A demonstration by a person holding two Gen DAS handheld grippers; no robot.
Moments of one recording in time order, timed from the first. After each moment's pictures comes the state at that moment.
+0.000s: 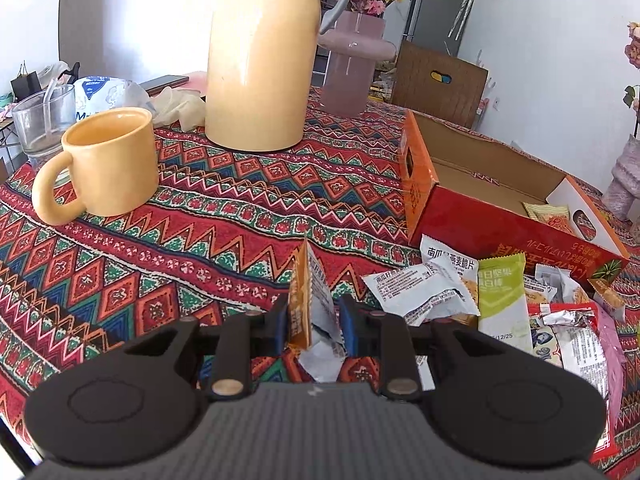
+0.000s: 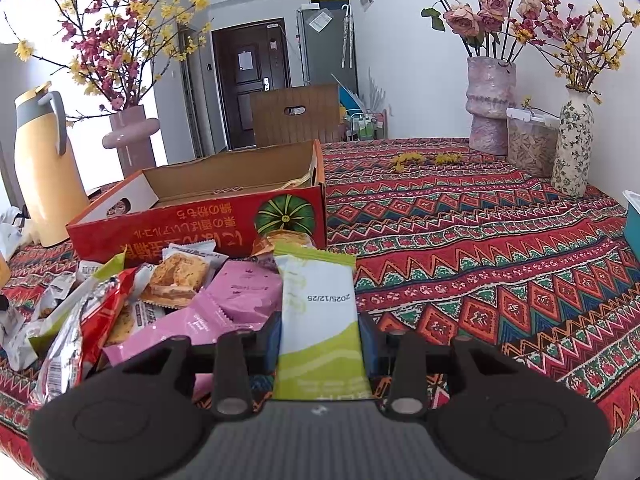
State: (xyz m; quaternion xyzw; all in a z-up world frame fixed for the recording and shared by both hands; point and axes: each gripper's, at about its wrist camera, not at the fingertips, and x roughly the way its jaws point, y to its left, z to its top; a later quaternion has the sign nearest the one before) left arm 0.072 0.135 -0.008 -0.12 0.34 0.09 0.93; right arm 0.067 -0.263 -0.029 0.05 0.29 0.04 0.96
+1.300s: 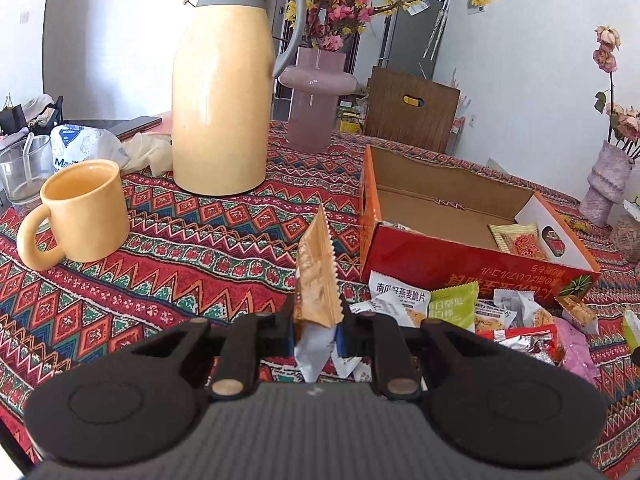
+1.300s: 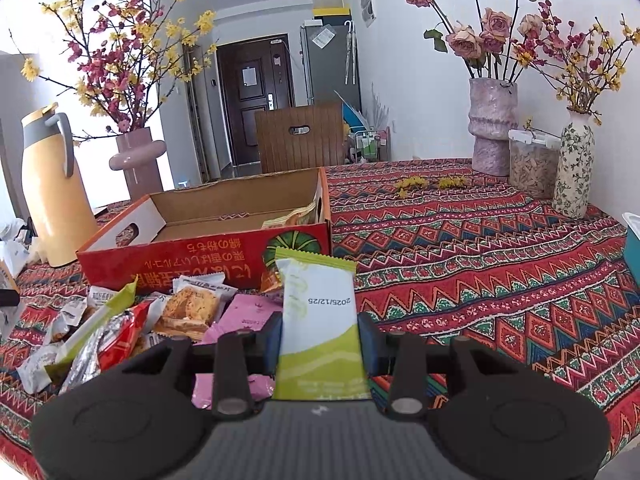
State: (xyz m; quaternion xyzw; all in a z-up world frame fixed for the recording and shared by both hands) left arm 0.074 0.105 0.021 -0.10 0.30 0.07 0.95; right arm 0.068 -0.264 -0.008 0.05 0.26 0.04 0.96
